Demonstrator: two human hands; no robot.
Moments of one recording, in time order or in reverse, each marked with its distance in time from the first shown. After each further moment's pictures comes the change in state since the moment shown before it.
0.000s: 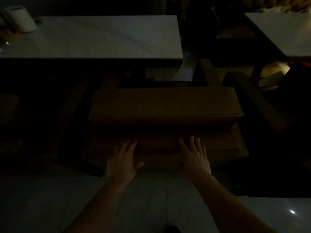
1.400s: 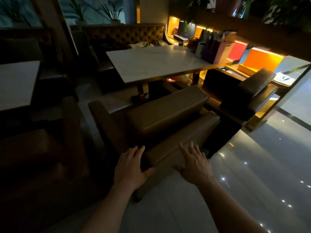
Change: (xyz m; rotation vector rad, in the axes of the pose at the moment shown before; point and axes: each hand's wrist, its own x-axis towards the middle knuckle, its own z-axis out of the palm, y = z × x) left_hand -0.150 0.705 0.031 -0.137 -0.118 0.564; right_hand -0.289 0.640 -0.160 0.148 0.306 0.402
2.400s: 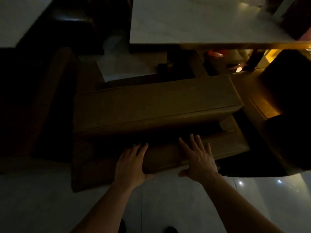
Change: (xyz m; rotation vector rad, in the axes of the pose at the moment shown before) left_hand 0.250 0.137 0.208 0.095 -0.063 -0.358; right_hand 0.340 0.233 0.038 -0.250 -0.363 -0.439
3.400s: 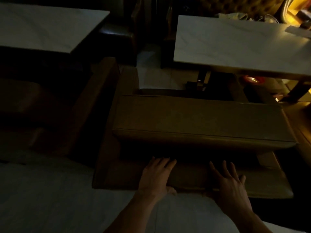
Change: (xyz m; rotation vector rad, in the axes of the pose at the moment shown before) left_hand 0.027 -0.075 -0.014 -0.035 0.062 0.113; right_hand 0.041 -0.063 0.013 -0.013 0.026 0.071
